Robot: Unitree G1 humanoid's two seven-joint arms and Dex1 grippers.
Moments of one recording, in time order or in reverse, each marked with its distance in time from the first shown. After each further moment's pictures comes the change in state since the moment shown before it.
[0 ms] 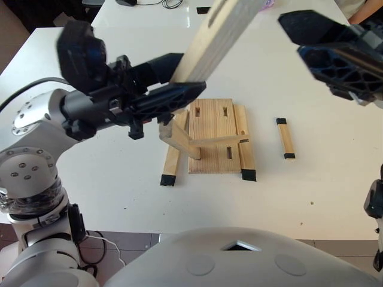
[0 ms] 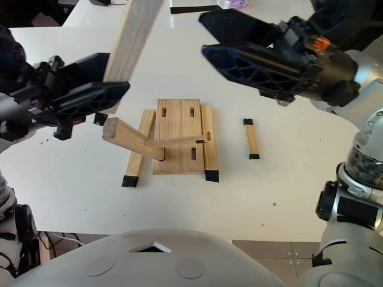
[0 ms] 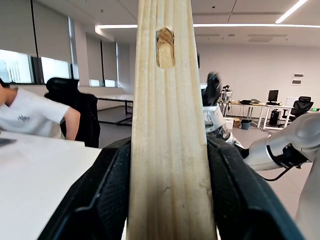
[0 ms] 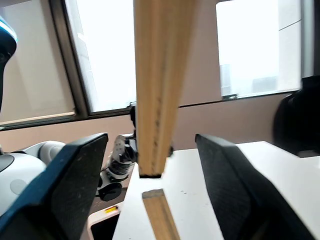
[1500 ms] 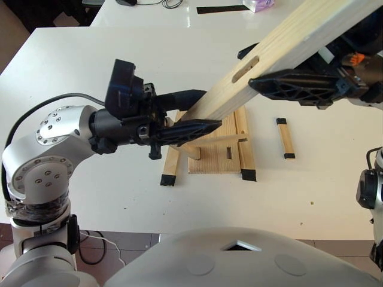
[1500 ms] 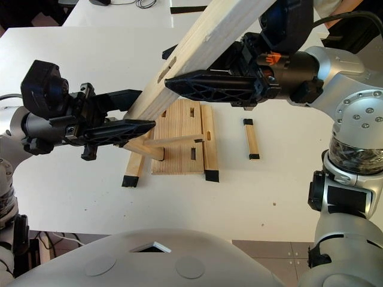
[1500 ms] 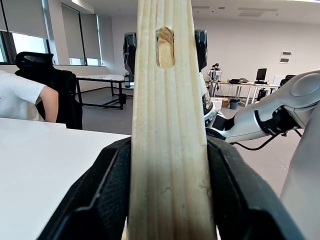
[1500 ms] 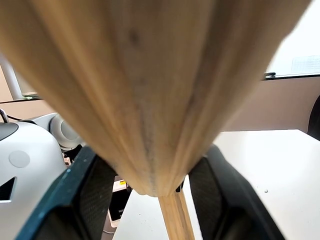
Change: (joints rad) left arm 0.054 0.042 -0.128 -0.051 0.111 -0.065 -0.080; right arm -0.076 0.038 0.115 0.009 -0.190 0.017 0.159
